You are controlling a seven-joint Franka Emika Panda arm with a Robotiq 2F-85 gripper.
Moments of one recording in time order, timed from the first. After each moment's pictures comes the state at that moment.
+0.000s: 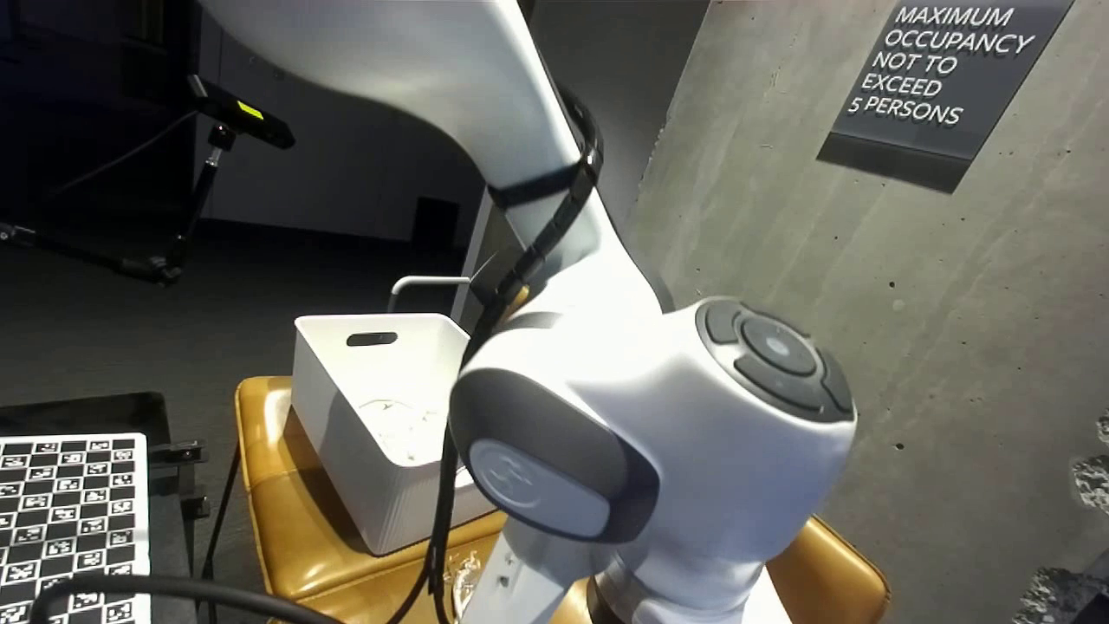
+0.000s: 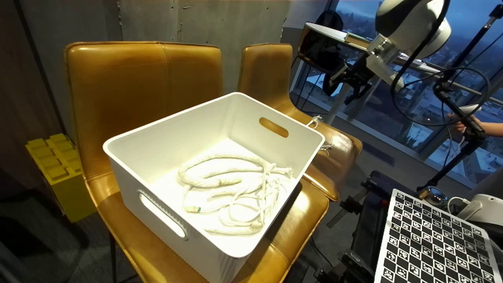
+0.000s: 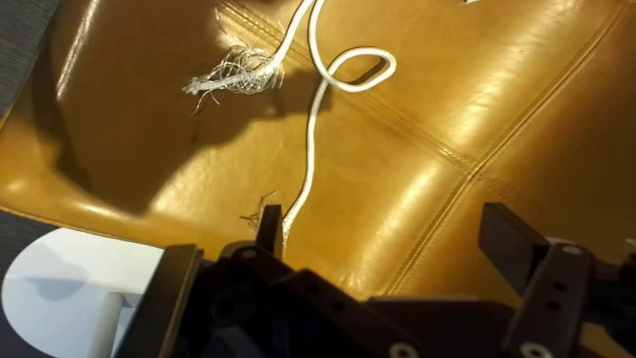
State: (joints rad) arm -0.31 0.50 -0.25 -1.93 0.59 2.57 -0.05
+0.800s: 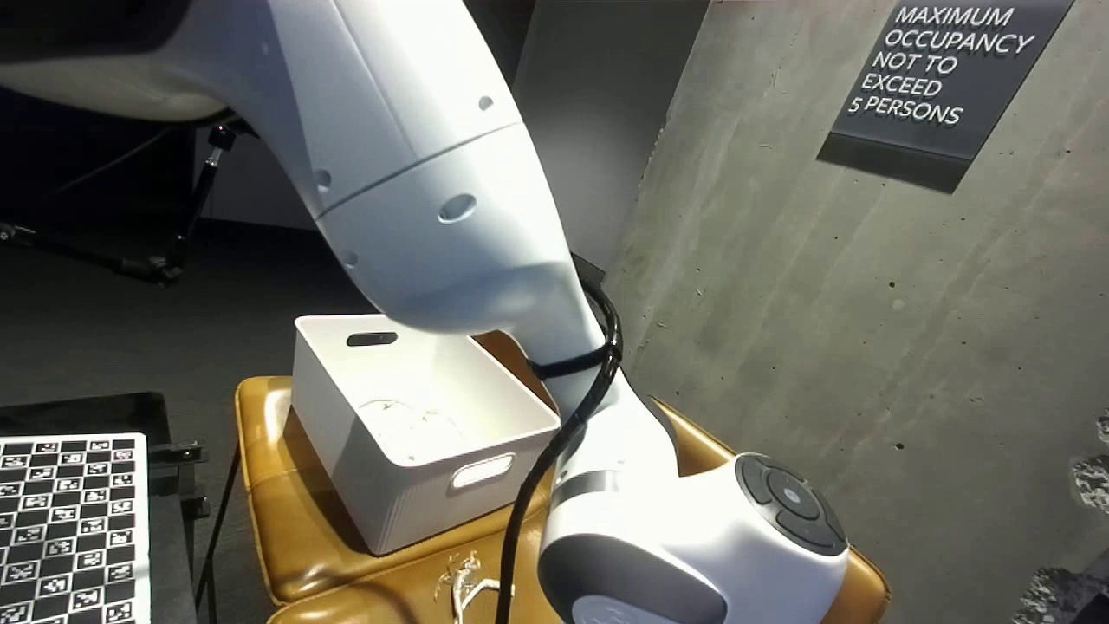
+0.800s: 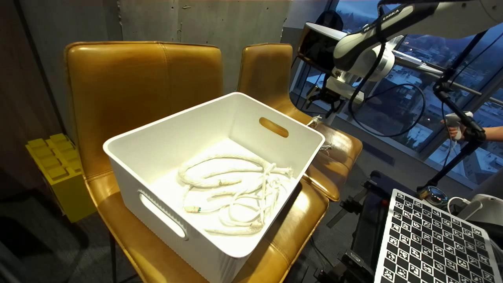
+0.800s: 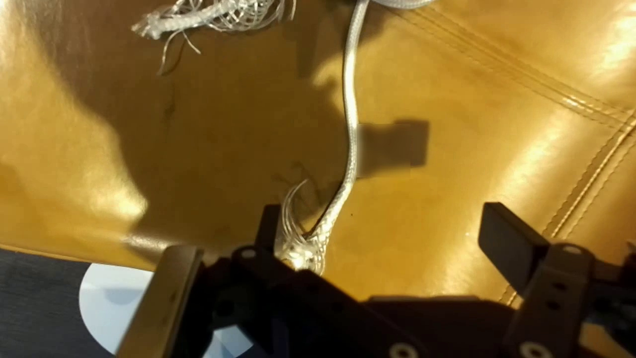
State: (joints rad) arm -0.34 0.90 -0.24 -1.52 0.42 2.52 0.28
